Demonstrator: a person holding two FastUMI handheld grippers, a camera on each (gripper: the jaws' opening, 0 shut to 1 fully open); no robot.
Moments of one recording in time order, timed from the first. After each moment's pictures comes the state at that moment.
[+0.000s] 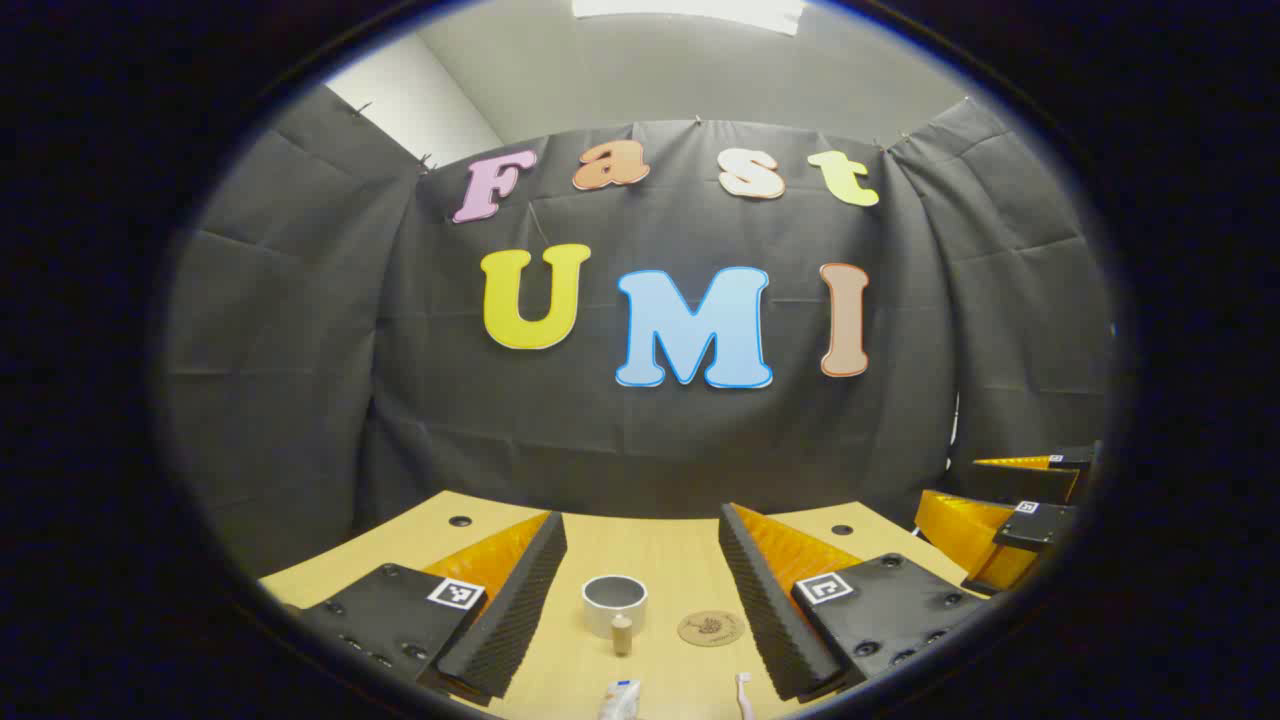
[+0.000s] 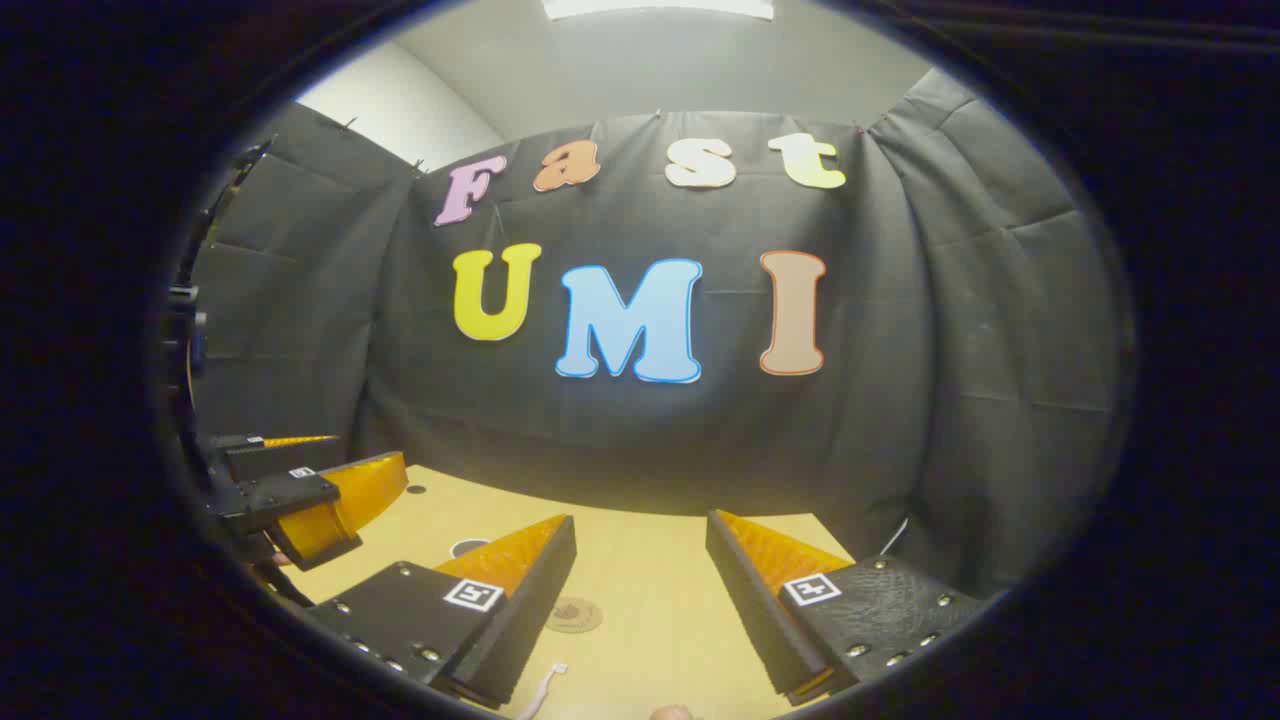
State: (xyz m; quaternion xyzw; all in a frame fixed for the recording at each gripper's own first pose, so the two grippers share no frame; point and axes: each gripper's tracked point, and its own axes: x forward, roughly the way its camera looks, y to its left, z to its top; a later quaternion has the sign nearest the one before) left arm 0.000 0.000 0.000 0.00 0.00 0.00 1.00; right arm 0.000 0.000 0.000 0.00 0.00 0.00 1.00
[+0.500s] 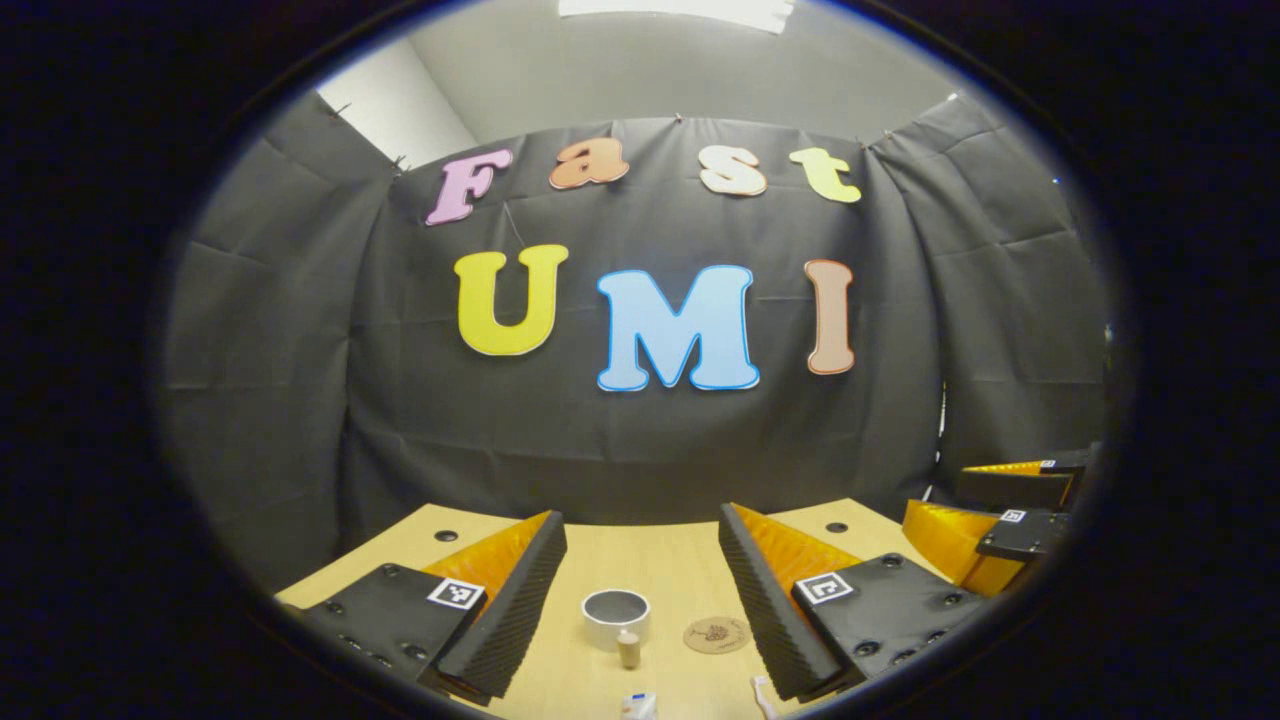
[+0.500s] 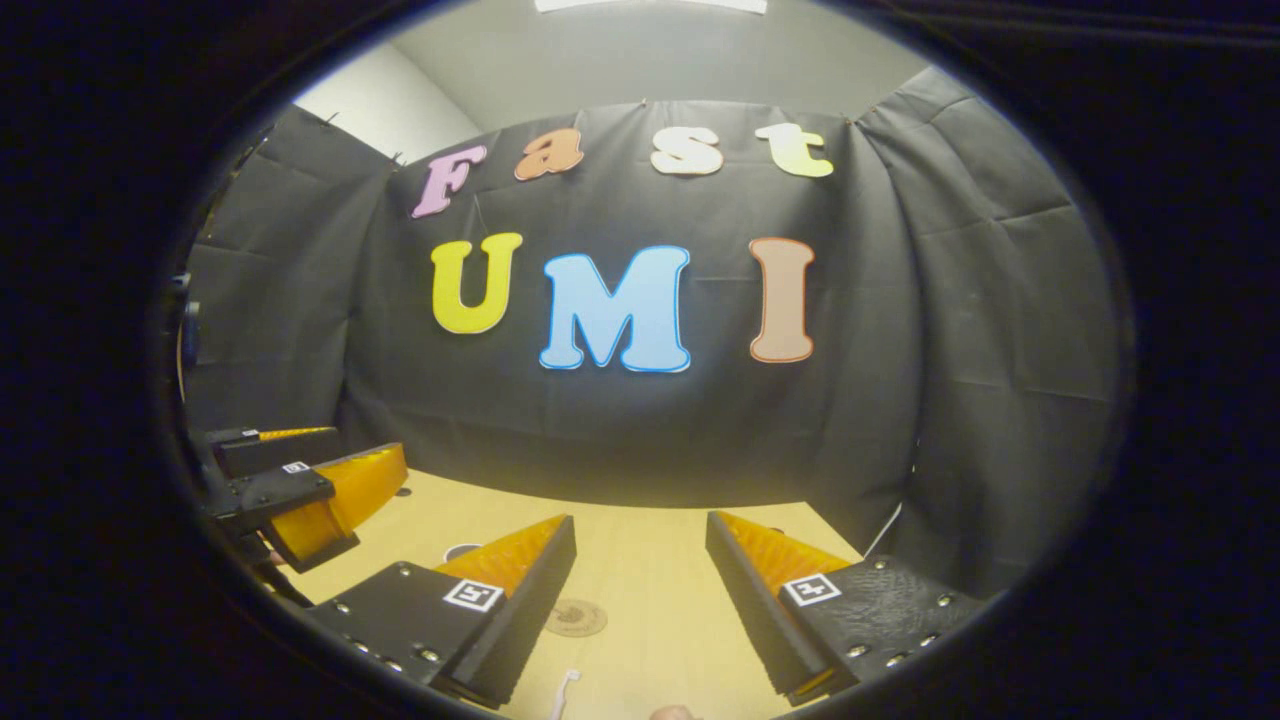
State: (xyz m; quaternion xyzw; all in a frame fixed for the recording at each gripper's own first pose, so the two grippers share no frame) left arm 0.020 0.008 0.006 0.01 0.00 -0.04 1.00; right arm 0.011 0.016 -0.008 0.01 0.02 -0.02 1.00
